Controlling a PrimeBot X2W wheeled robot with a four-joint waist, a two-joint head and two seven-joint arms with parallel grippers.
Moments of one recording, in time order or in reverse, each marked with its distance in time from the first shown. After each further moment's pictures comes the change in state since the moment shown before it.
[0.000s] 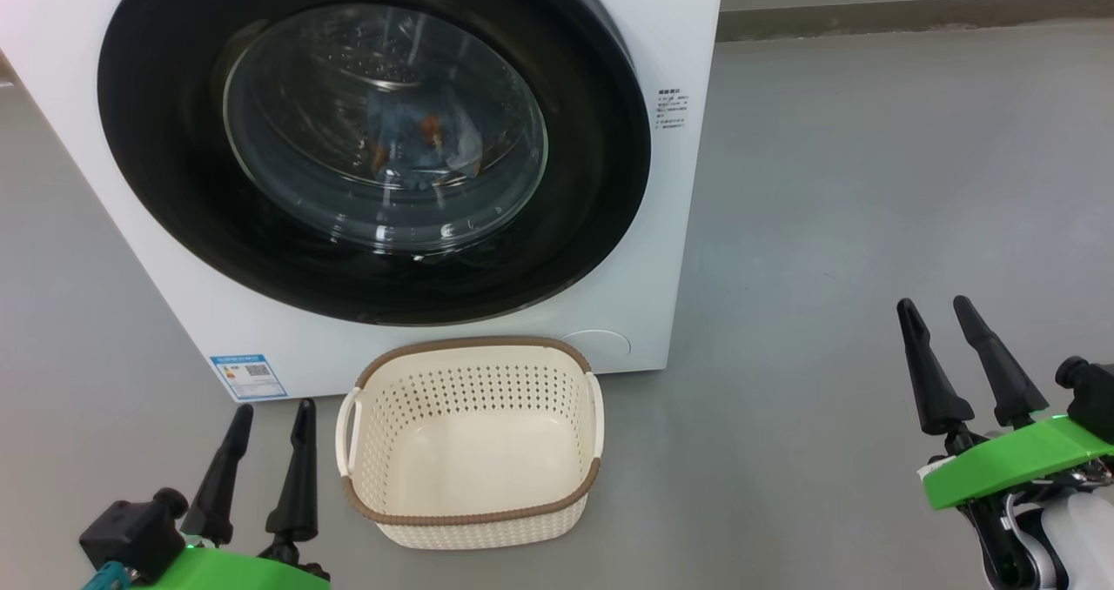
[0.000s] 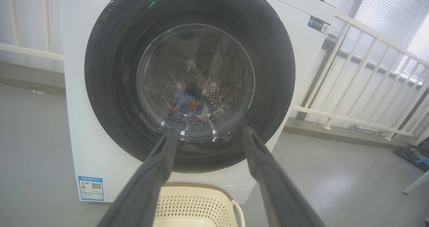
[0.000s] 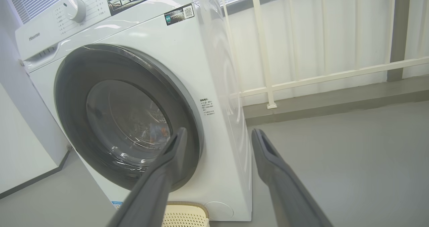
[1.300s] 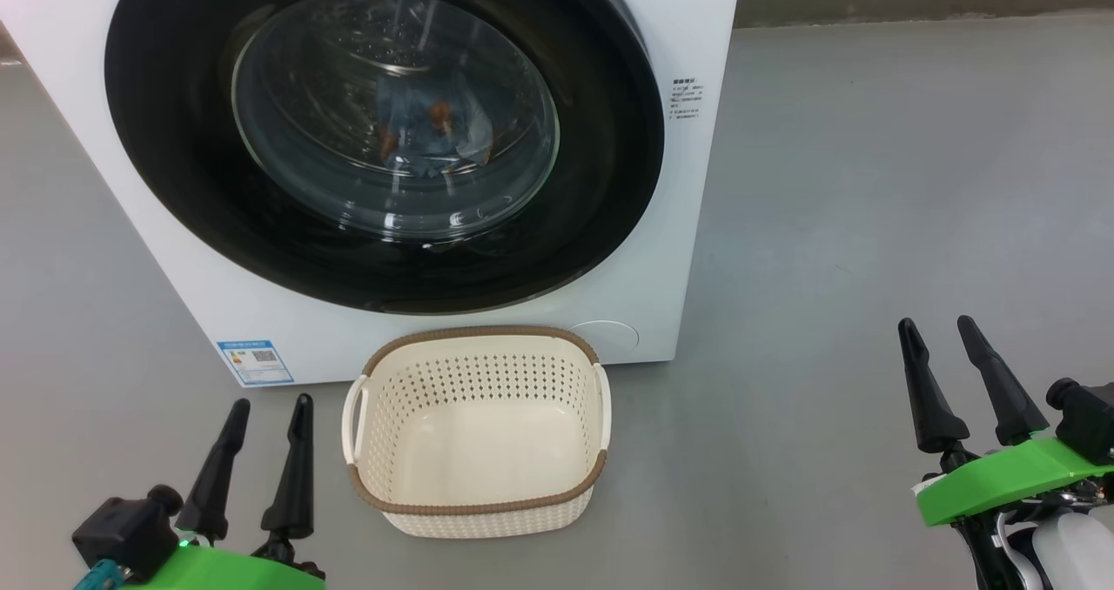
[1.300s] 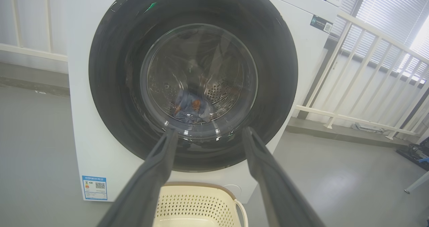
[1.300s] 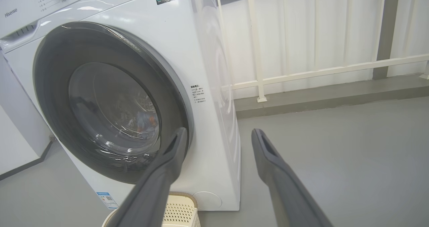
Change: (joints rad) left arm 0.001 0.024 -0.013 -0.023 -0.014 0.000 0.000; right arm 0.045 0.068 -0.084 0.018 -0.134 0.000 0.000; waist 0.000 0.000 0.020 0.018
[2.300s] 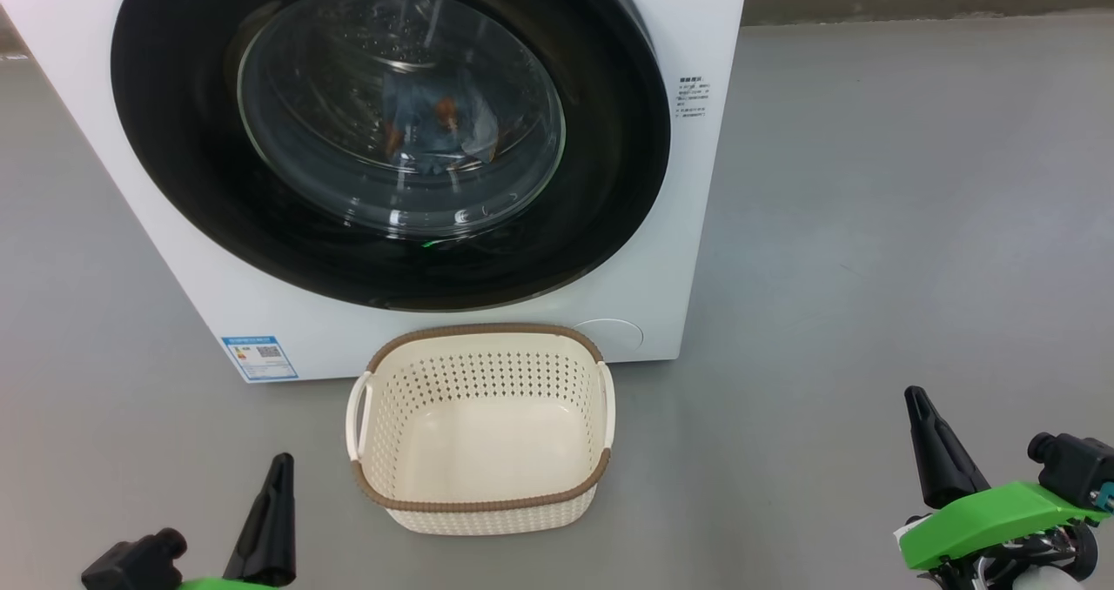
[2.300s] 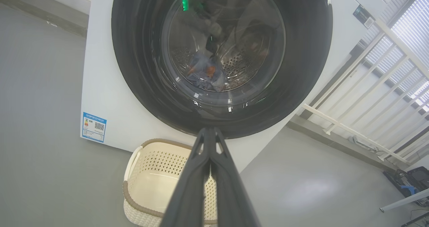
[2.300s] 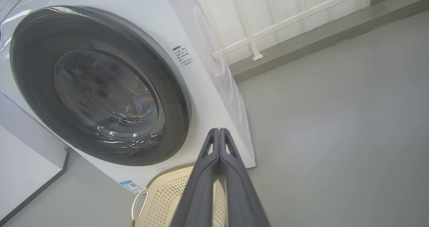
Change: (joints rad) left arm 0.057 -0.059 0.025 0.061 -0.148 0.005 0.059; right arm 0.067 0.077 -0.019 0.063 0.152 0.000 0.057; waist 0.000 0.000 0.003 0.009
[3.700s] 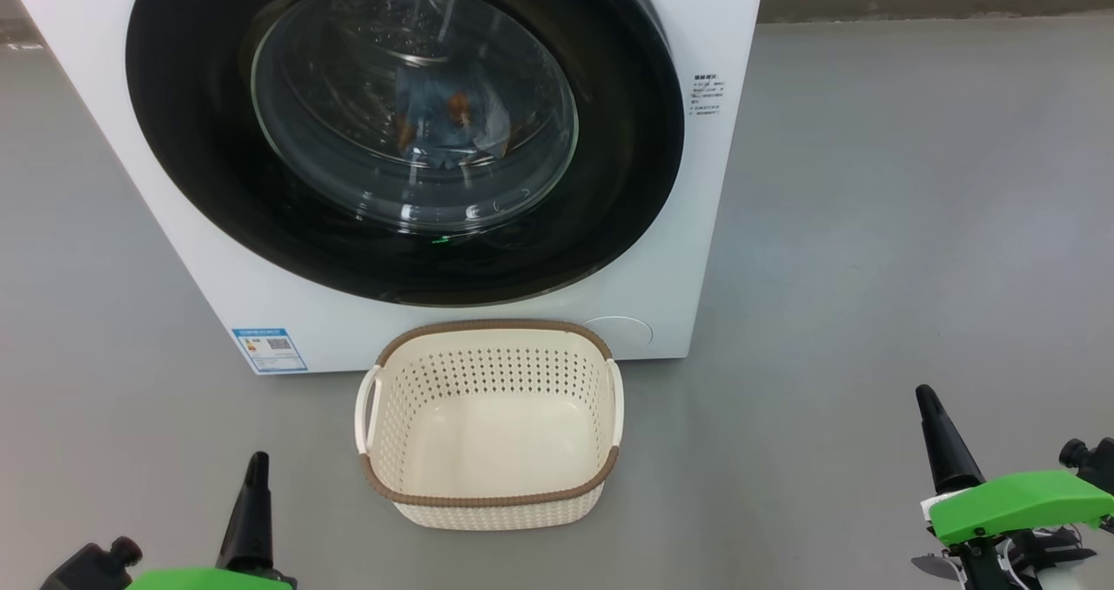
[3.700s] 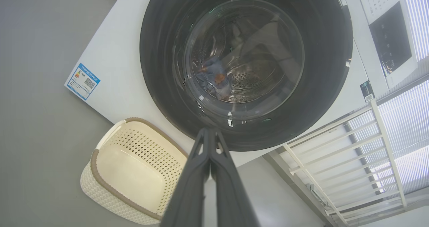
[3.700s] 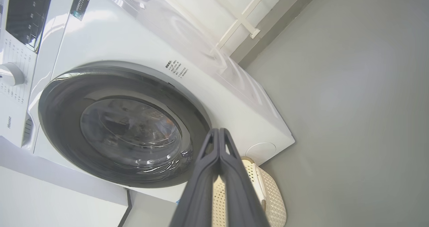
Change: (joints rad) left arm 0.000 -0.054 0.098 -0.029 -0.342 0.010 0.122; right arm 0.000 0.058 -0.084 -0.025 0.360 0.000 0.122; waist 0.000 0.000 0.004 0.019
